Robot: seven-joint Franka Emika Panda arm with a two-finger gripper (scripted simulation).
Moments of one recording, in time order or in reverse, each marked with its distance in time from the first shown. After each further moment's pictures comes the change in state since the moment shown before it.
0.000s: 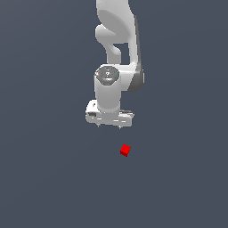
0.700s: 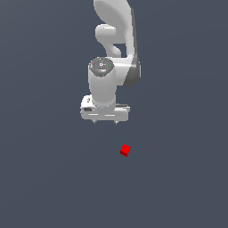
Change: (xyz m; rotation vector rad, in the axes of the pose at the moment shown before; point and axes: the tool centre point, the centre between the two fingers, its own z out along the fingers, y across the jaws) arm -0.008 0.019 -0.021 -0.004 -0.004 -0.067
